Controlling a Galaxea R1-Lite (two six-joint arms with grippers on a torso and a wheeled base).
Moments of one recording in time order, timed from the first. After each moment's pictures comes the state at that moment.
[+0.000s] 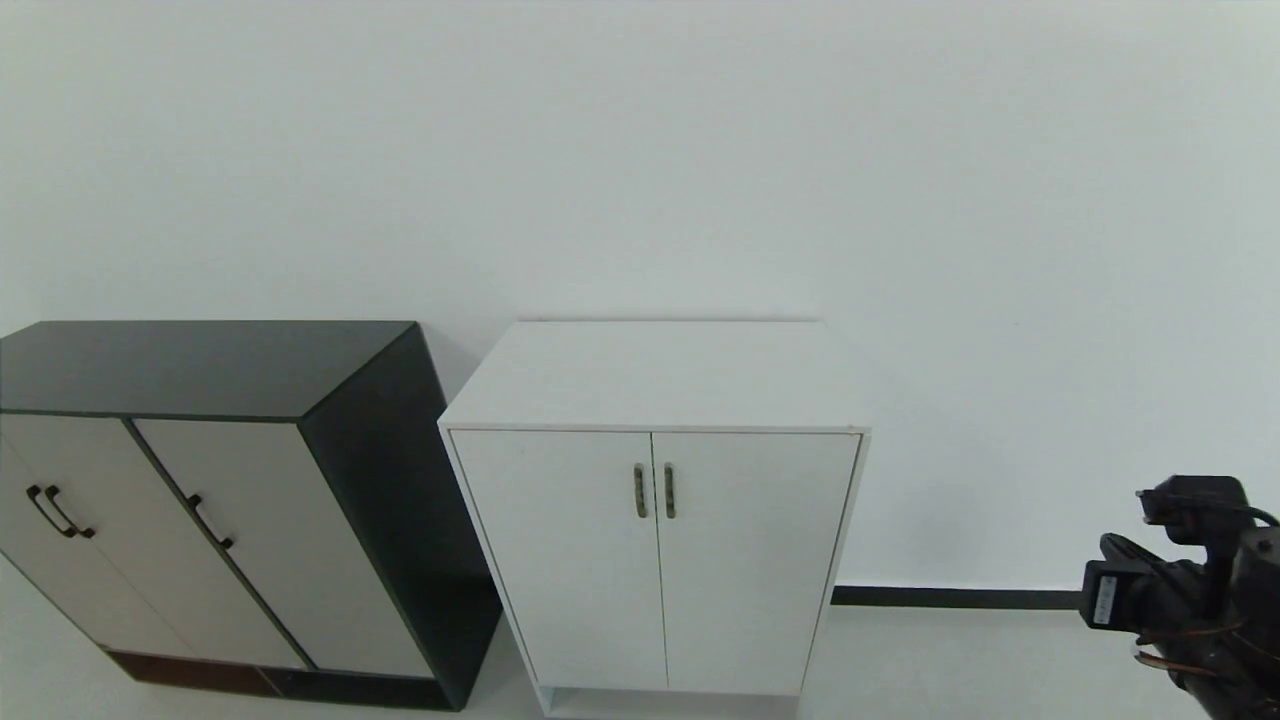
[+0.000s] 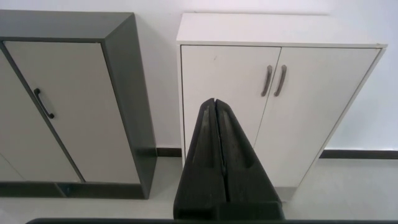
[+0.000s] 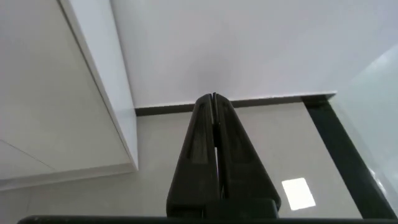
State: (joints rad) left arm 0.00 0.00 0.00 0.00 0.01 -0.02; right arm 0.26 1.75 -0.01 -1.49 -0.52 0.00
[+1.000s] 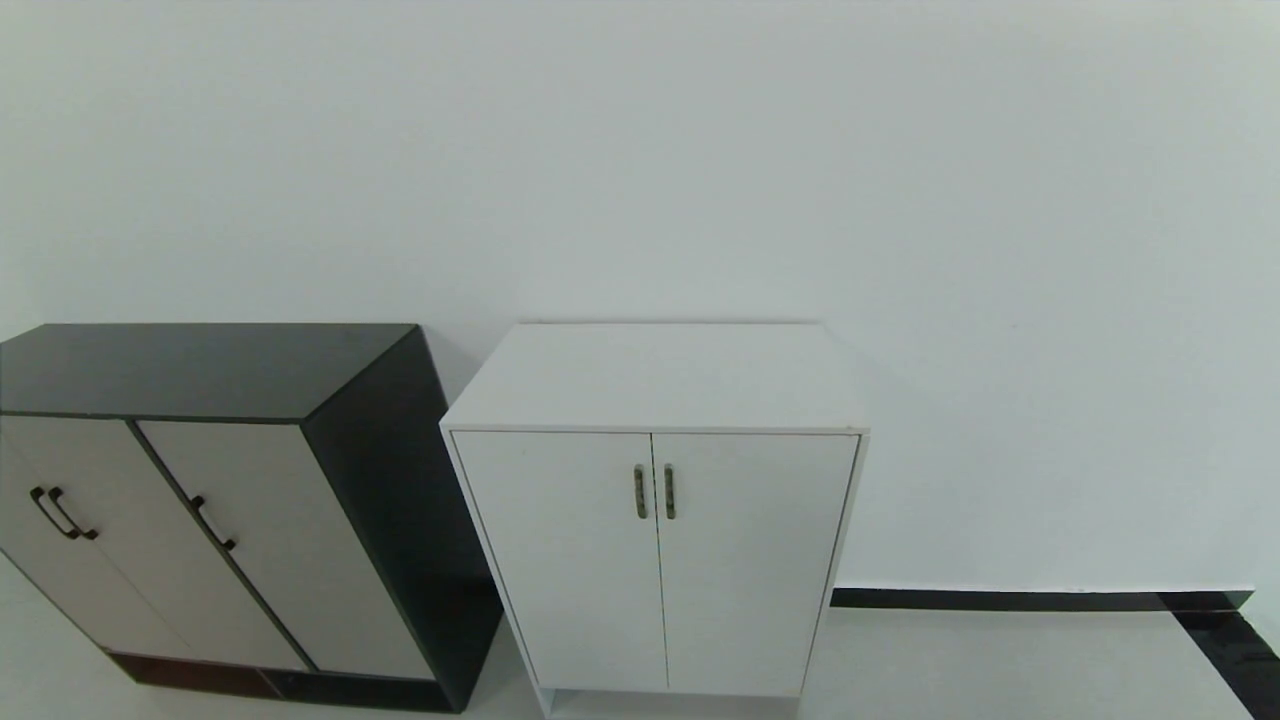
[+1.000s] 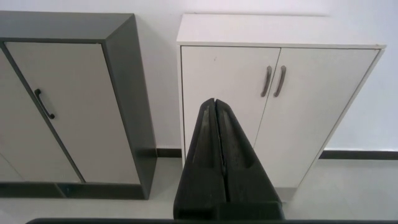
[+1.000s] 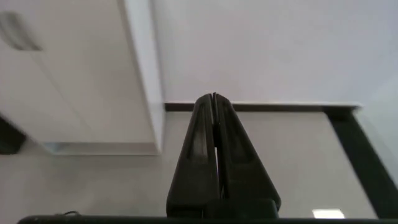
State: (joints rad) left arm 0.00 0.00 0.00 0.00 0.01 -0.02; right arm 0.25 0.29 -0.05 -0.02 -0.30 -0.02
